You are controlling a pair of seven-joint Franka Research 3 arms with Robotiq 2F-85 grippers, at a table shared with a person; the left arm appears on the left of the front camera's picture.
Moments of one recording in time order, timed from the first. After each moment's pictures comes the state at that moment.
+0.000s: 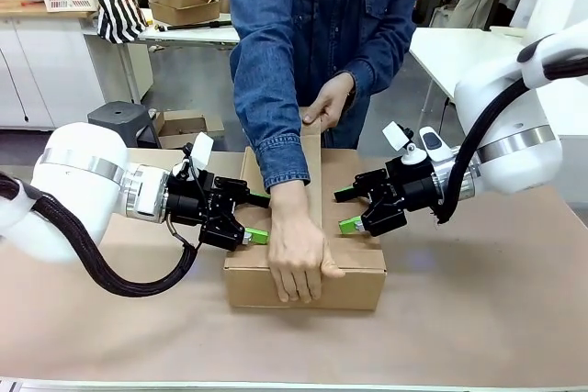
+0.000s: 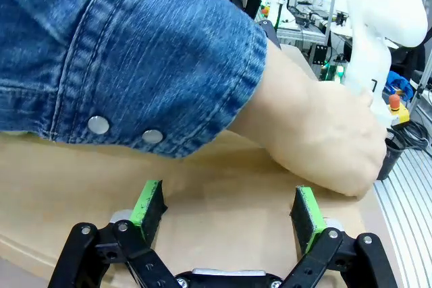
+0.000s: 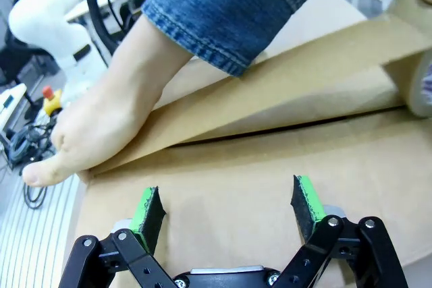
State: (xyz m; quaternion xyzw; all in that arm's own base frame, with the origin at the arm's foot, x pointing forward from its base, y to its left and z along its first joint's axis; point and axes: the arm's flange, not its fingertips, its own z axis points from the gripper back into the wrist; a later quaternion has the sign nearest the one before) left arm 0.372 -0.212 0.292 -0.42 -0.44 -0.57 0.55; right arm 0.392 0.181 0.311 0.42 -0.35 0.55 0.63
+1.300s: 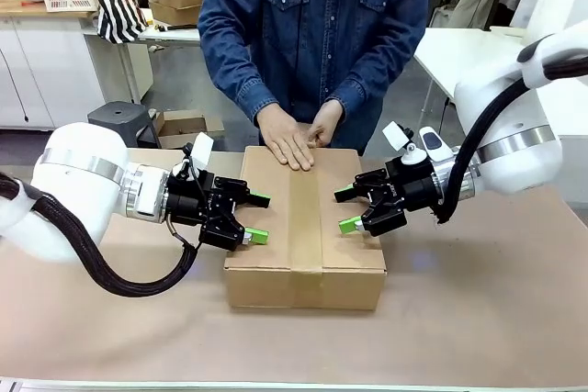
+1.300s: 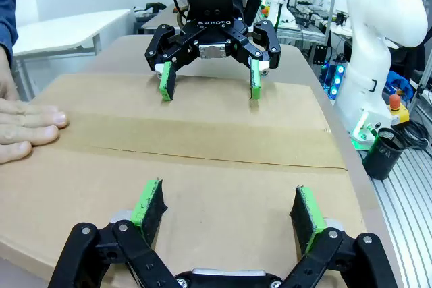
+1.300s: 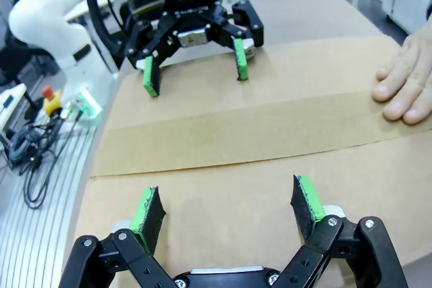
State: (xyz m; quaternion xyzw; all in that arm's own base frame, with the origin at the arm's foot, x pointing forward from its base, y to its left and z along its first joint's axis) left arm 0.372 -0.212 0.292 -0.42 -0.44 -0.57 0.55; right arm 0.392 0.181 0.311 0.42 -0.35 0.55 0.63
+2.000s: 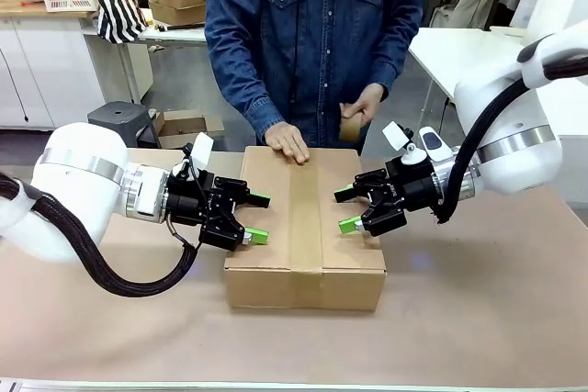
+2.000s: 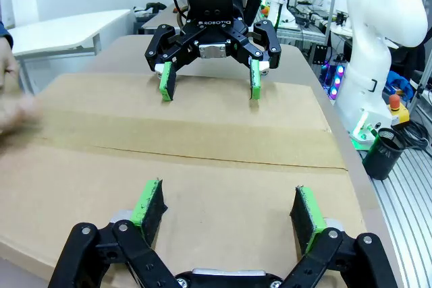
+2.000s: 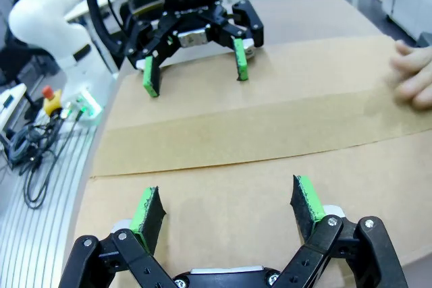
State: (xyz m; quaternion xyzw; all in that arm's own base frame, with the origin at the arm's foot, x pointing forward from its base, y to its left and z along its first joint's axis) left arm 0.372 -0.212 0.292 -0.42 -0.44 -0.57 0.55; right arm 0.392 0.182 0.311 0.42 -0.35 0.55 0.63
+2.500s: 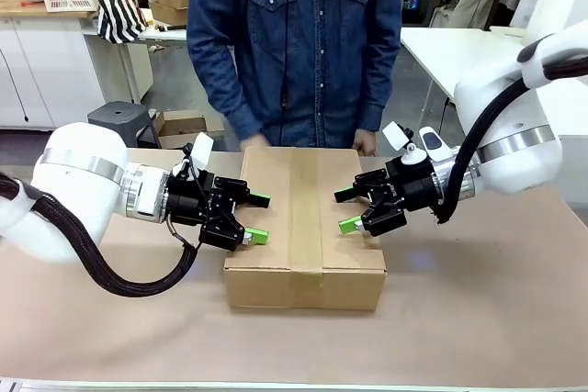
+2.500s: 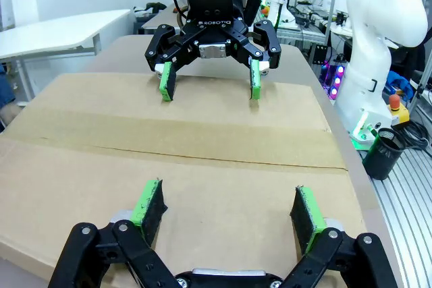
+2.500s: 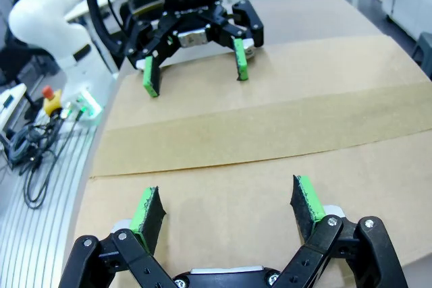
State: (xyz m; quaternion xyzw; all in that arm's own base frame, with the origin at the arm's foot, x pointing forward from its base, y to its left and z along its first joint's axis) left arm 0.372 -0.212 0.292 -0.42 -0.44 -0.57 0.55; right arm 0.392 0.182 0.311 0.42 -0.35 0.55 0.63
